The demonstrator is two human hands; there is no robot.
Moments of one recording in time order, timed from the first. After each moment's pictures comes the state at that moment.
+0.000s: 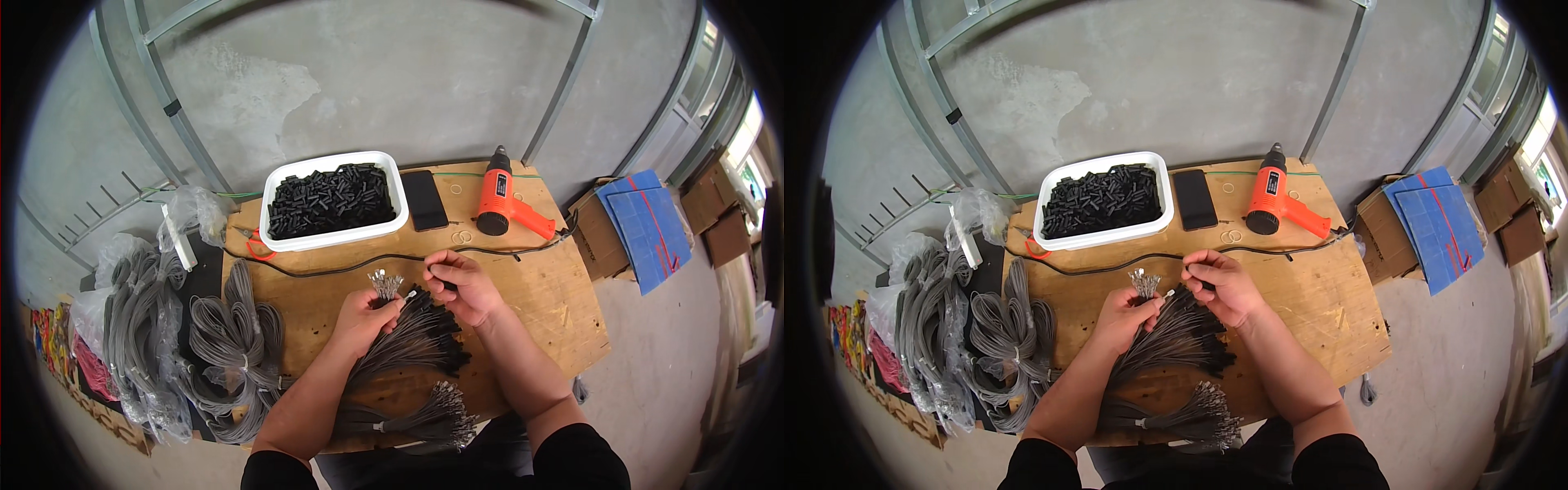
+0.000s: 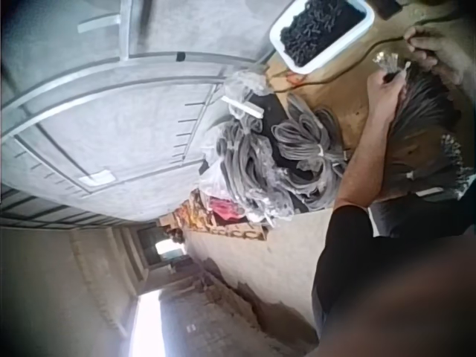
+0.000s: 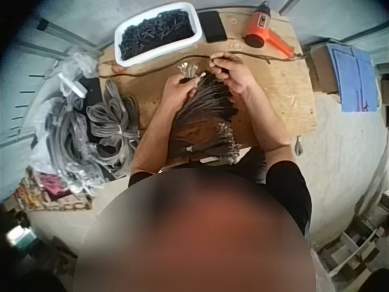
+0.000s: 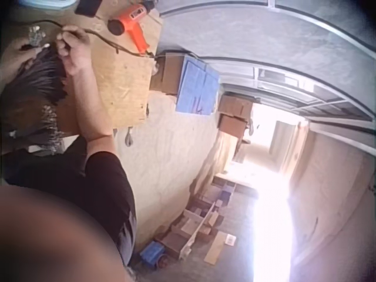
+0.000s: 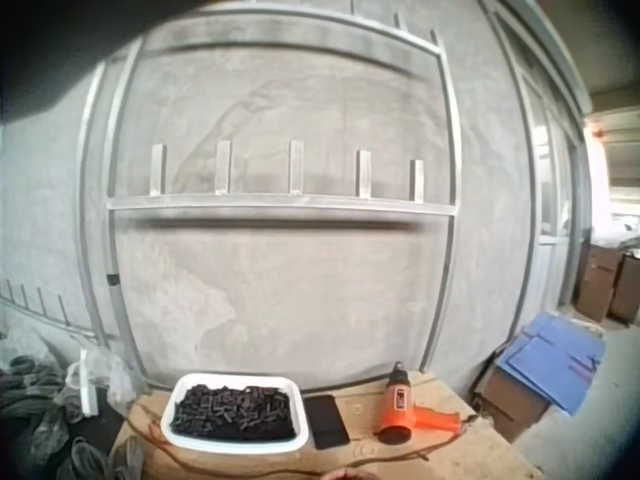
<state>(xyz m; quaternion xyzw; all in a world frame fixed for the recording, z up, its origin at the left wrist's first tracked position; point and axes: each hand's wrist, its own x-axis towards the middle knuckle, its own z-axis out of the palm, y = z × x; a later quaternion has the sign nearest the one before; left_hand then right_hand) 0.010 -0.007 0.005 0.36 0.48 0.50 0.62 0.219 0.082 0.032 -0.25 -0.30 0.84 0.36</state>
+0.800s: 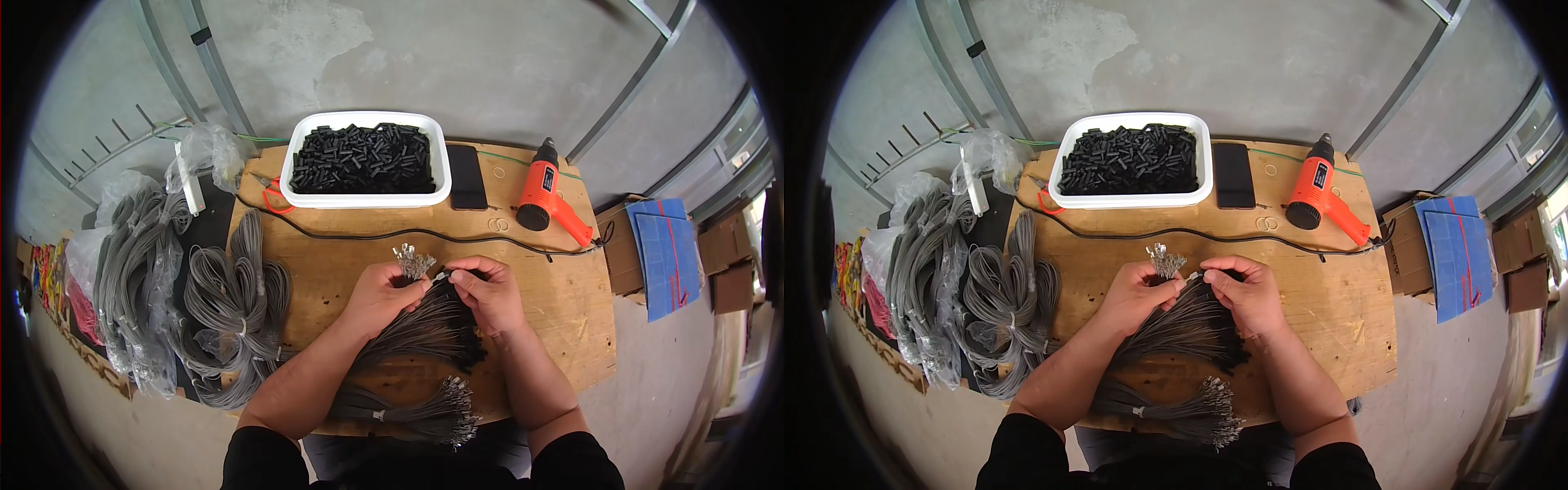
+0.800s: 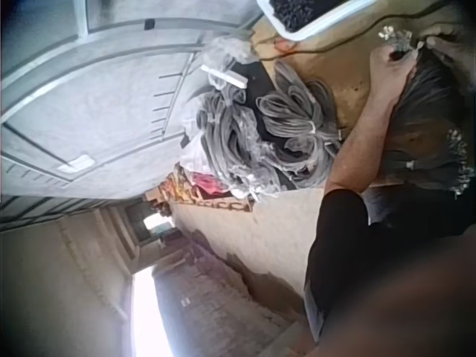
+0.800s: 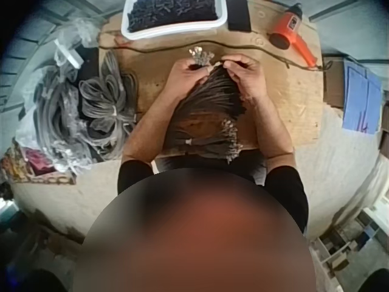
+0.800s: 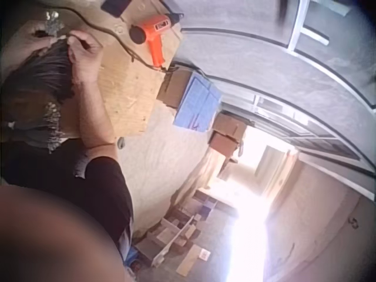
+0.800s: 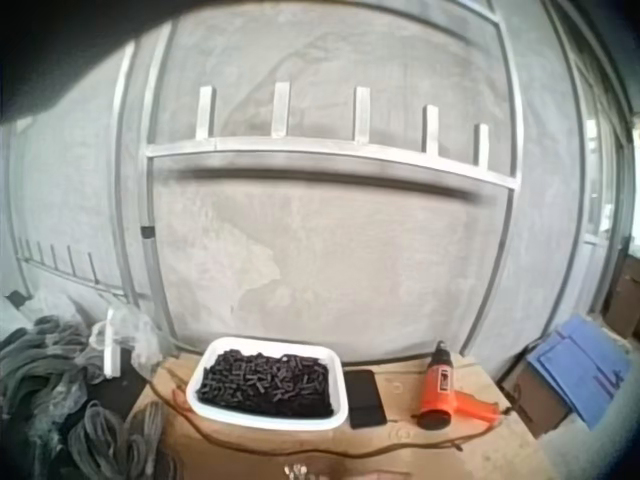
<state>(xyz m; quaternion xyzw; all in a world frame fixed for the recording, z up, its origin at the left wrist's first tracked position) 0.005 -0.005 0.007 0.38 0.45 0.53 0.61 0.205 0.057 0.025 -0.36 -0.42 0.75 0.37</state>
